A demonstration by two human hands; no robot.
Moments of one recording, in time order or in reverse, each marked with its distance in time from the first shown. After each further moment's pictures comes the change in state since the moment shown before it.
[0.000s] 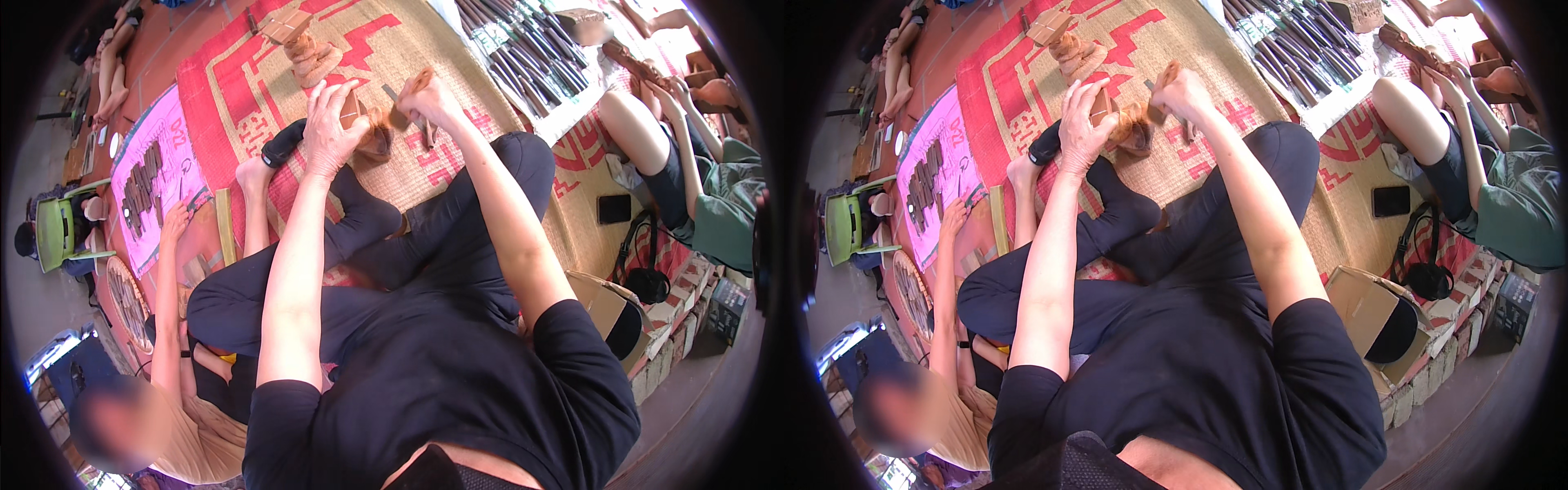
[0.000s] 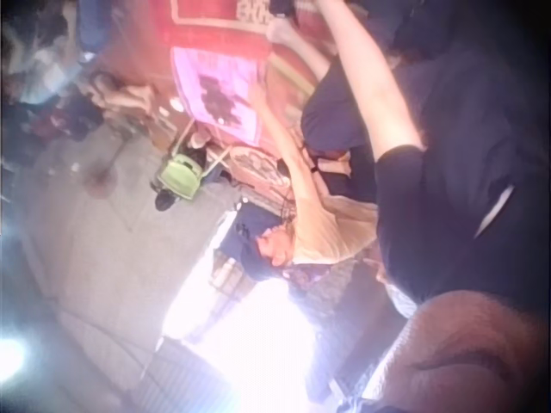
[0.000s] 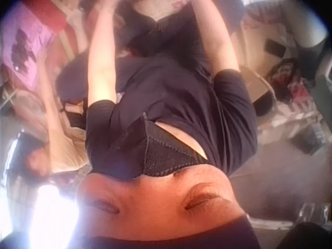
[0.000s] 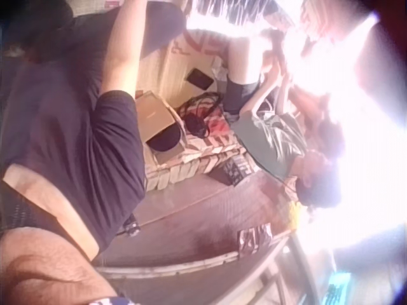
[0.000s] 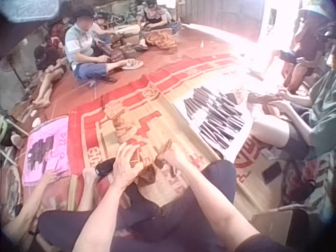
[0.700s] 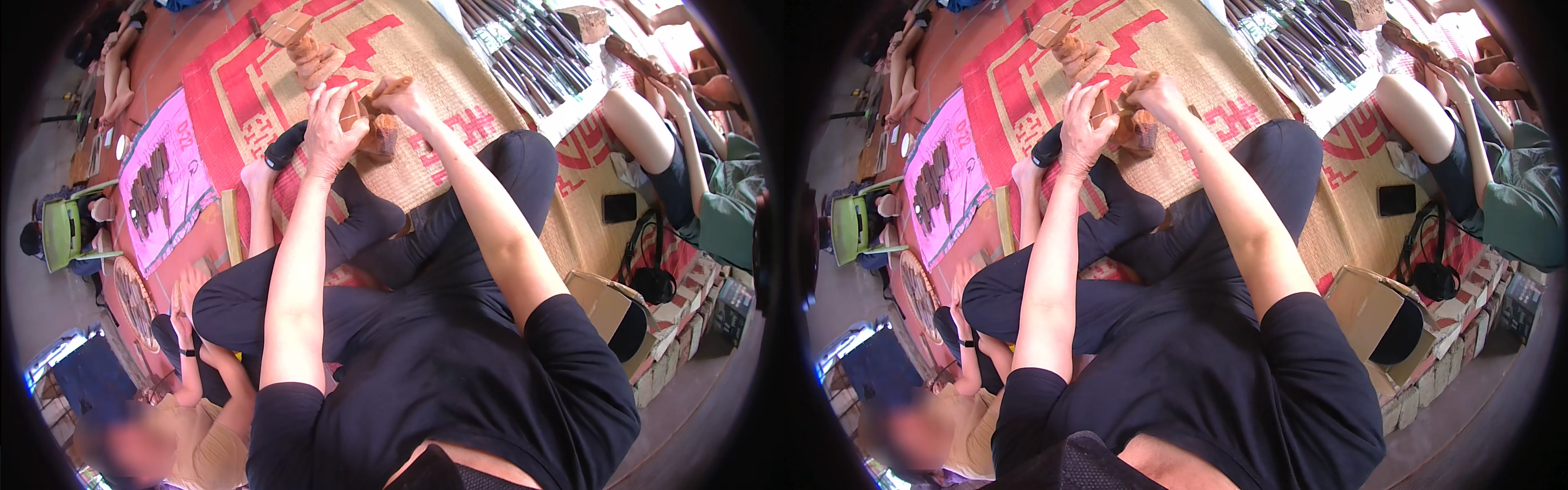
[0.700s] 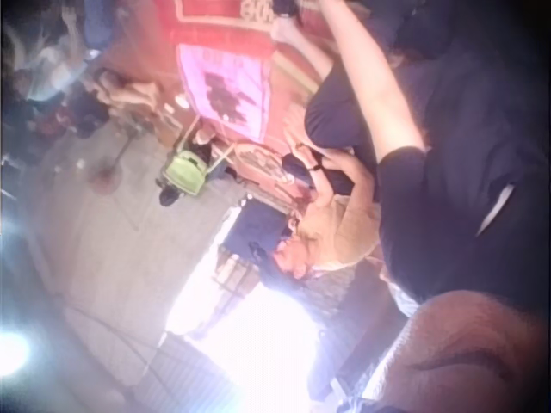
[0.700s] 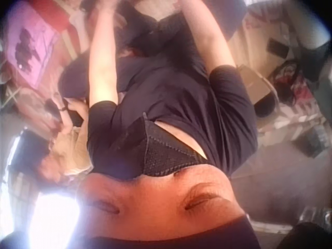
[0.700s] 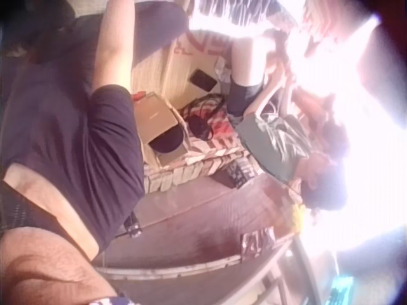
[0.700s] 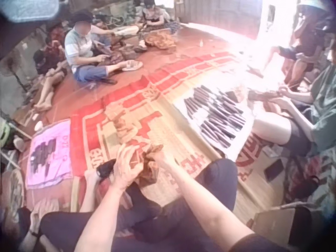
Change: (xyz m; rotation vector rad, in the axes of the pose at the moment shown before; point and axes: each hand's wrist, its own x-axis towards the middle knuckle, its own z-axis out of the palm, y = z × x) left_hand 0.006 0.004 -0.001 -0.016 0.001 0.043; right_hand 0.008 -0.006 0.032 0.127 0.058 -0.135
